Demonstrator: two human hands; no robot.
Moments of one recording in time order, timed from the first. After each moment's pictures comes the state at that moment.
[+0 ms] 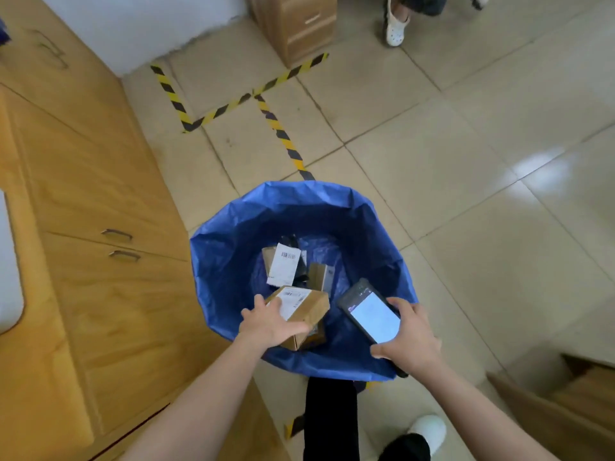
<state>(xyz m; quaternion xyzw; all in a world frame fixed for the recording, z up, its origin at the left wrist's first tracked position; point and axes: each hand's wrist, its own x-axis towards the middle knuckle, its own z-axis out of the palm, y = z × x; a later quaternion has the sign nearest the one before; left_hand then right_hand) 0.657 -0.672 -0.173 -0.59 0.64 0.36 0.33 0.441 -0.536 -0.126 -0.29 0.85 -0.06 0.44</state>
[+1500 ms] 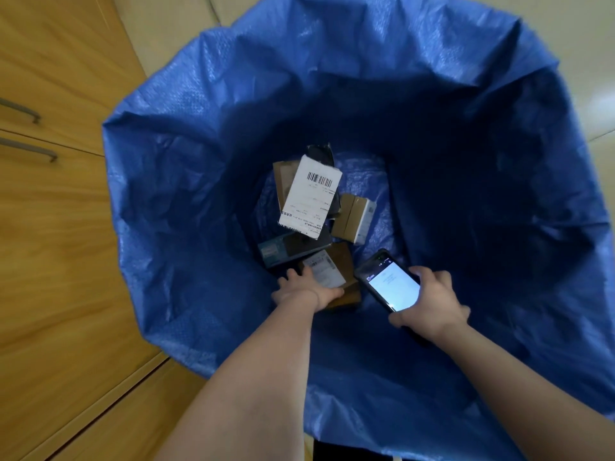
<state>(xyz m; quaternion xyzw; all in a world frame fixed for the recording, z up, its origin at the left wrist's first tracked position) 0.674 -0.667 -0.457 -0.61 0.50 0.42 0.44 0.486 -0.578 -0.416 -0.29 0.81 0.10 0.50</state>
